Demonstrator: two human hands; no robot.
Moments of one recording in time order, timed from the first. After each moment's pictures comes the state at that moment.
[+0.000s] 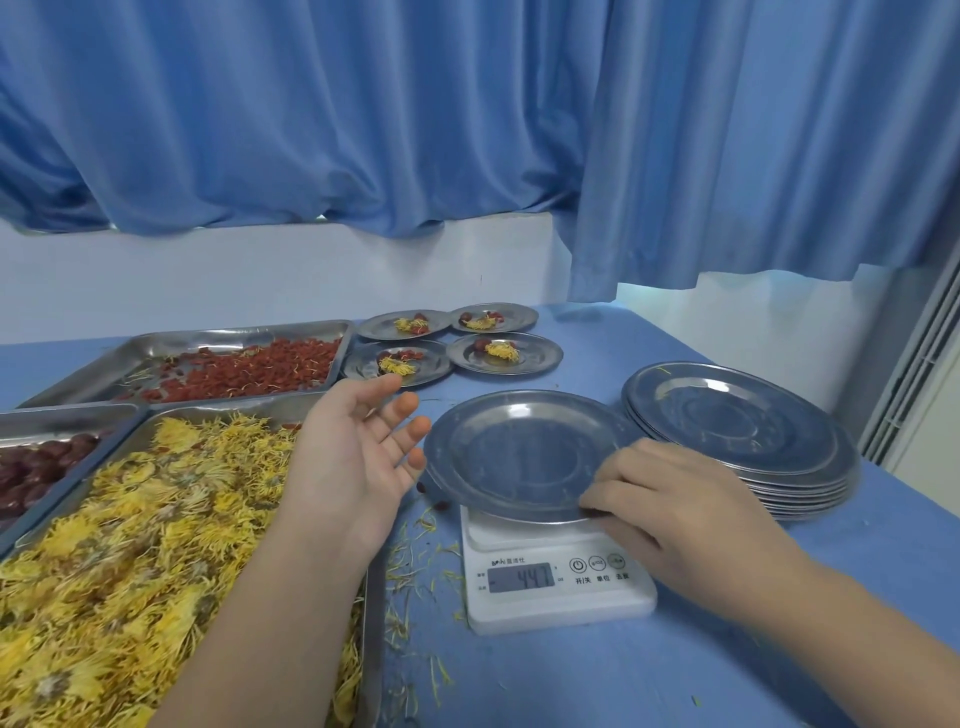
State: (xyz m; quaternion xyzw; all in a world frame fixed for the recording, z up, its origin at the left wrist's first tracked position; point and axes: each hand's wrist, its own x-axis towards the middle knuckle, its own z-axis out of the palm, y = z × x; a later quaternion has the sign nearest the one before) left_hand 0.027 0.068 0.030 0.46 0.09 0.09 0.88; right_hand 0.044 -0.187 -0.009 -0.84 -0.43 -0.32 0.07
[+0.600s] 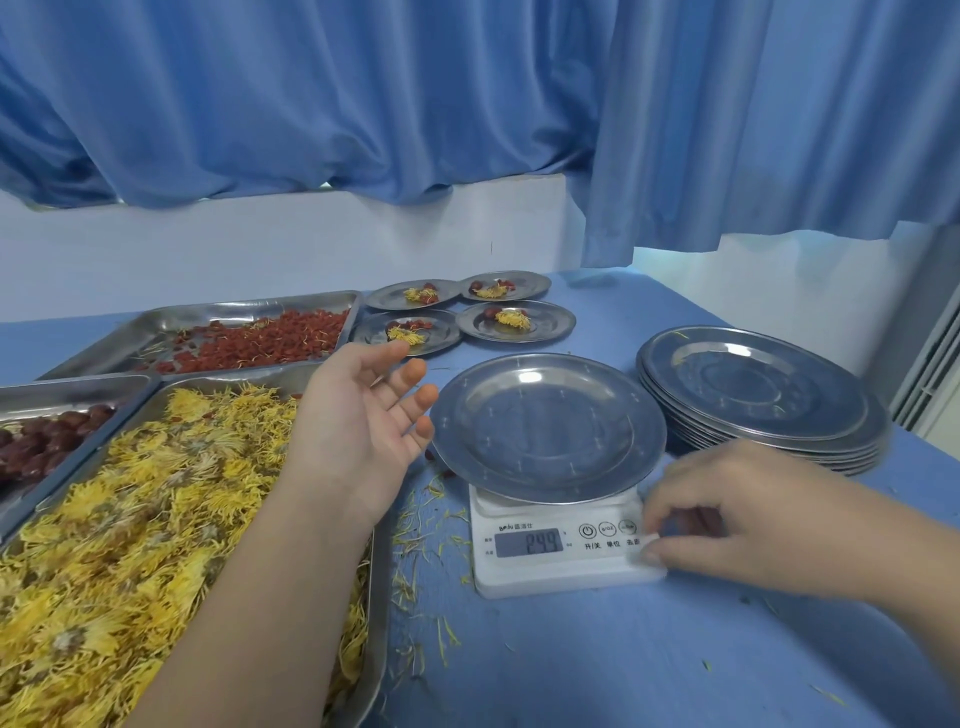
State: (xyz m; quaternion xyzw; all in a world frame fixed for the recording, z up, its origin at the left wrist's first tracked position) left_hand 0.028 0.067 0.029 0.48 0.09 0.09 0.87; right_hand 0.029 -0.215 0.012 -0.92 -0.37 -0.02 0.14
